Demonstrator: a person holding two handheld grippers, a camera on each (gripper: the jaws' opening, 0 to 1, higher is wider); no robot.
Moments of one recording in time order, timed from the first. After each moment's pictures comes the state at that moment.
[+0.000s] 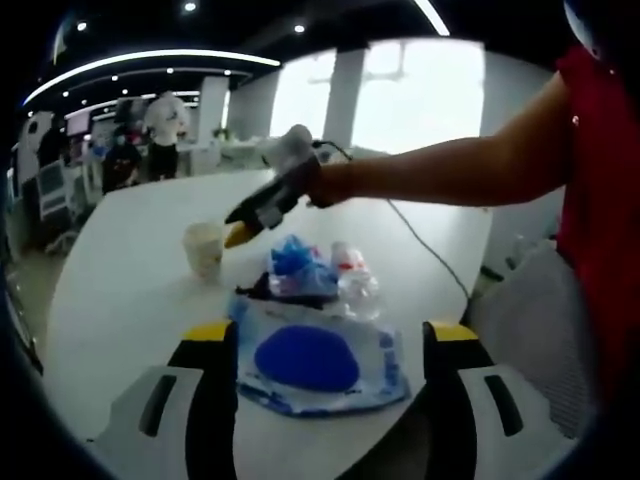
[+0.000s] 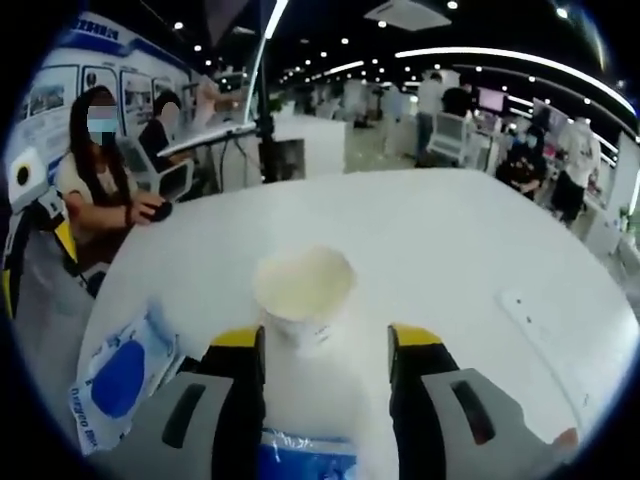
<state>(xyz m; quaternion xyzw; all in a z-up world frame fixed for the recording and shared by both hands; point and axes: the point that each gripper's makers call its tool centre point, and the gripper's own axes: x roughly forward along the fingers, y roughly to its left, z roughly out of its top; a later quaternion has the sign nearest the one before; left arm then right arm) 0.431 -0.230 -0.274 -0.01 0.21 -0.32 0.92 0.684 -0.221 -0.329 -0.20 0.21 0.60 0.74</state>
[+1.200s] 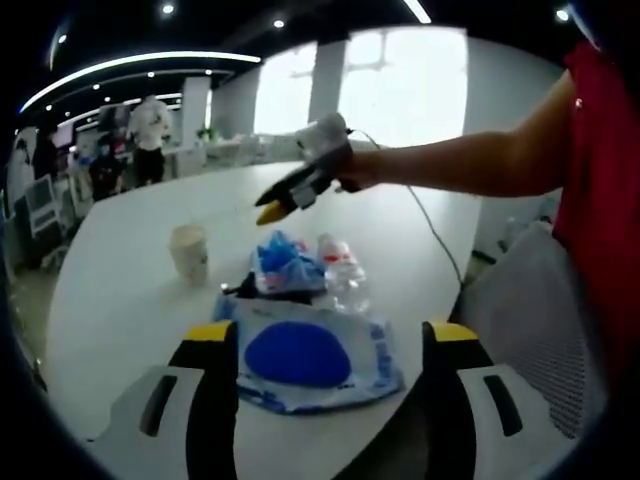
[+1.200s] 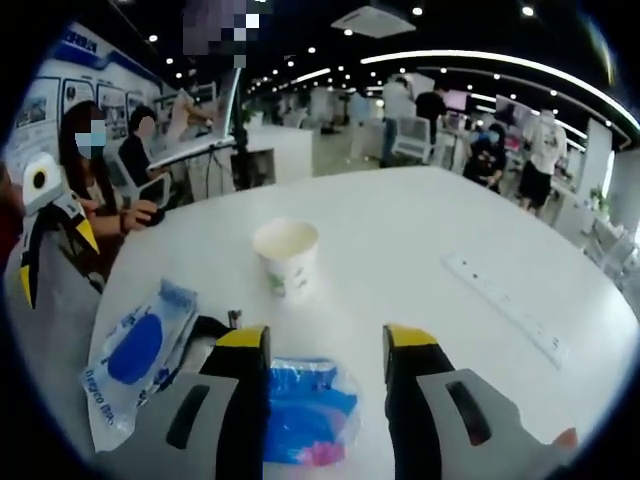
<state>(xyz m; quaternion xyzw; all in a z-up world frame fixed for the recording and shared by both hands) 0.426 -0.242 -0.279 0.02 0.22 -0.34 0.91 0.676 -0.307 -0.312 -0.18 0.21 0.55 0.79</state>
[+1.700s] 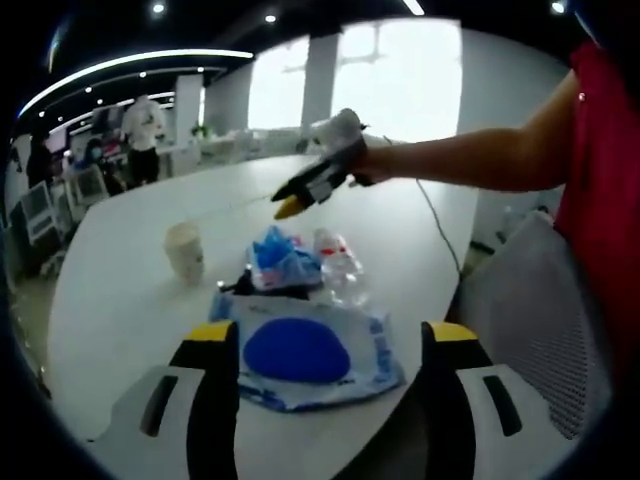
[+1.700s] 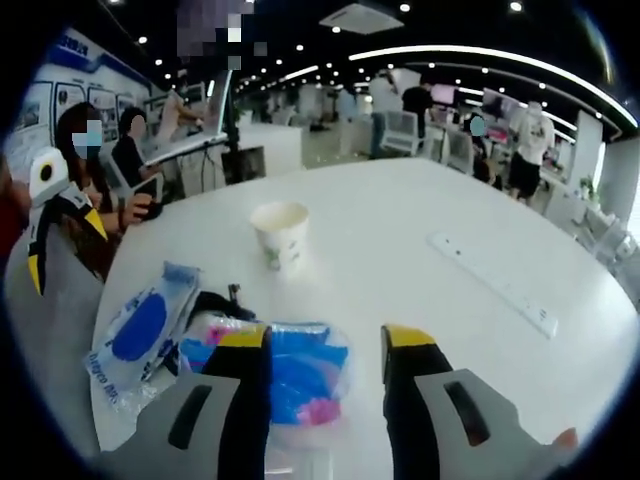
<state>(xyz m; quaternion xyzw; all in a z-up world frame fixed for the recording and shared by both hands) 0.425 -0.246 -0.283 0.04 0.23 -0.35 0.91 0.667 -0.345 -0.319 -0.18 0.22 0.53 0.80</state>
